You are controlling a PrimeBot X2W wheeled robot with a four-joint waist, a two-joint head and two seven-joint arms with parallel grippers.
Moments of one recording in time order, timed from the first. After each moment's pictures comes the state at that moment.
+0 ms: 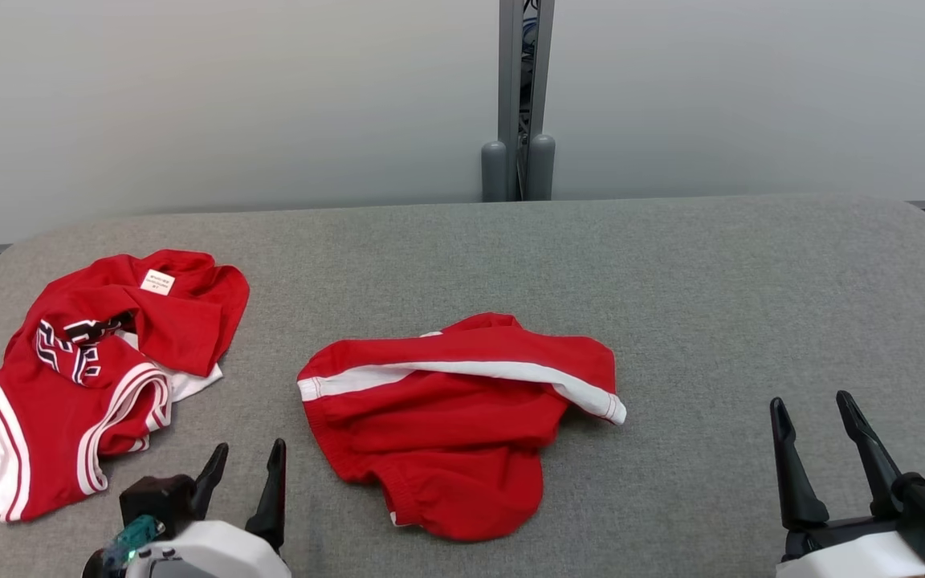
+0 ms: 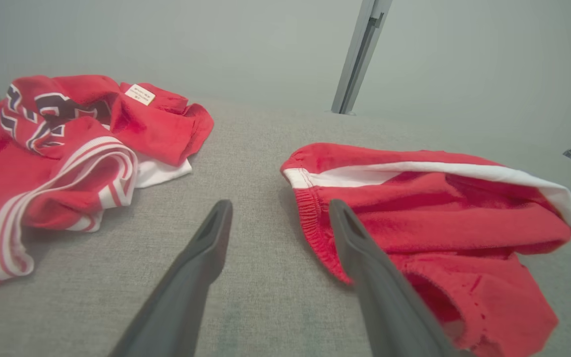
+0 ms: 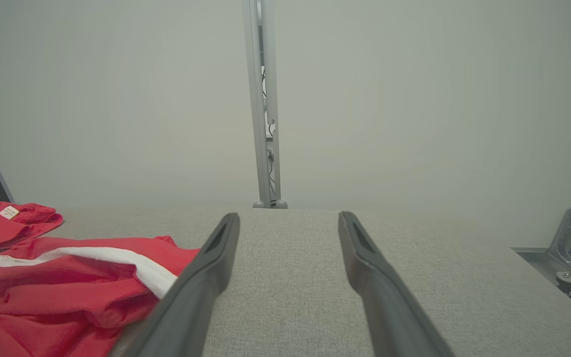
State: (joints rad) left arm -0.05 0.15 -0.21 0.39 -0.42 0.01 -0.17; right arm 0.05 -0.05 -0.03 0.11 0.11 0.13 -0.26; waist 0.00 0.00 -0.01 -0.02
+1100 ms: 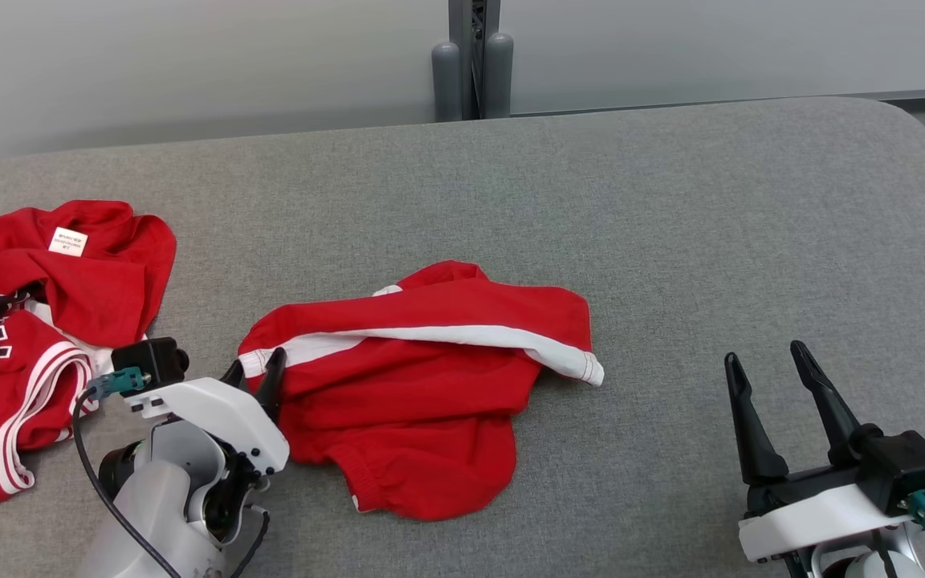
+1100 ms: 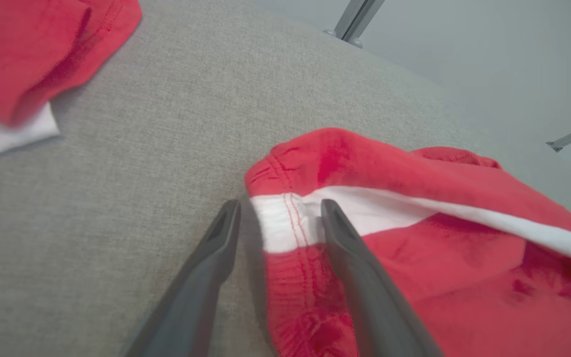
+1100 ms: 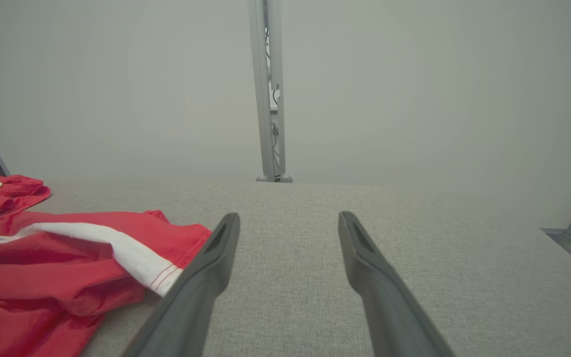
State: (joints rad) left arm -0.44 0.10 -0.17 0.76 -0.63 -0.06 0.09; right arm -0.06 -0.05 0.05 0.14 0.11 0.13 -0.26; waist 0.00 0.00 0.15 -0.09
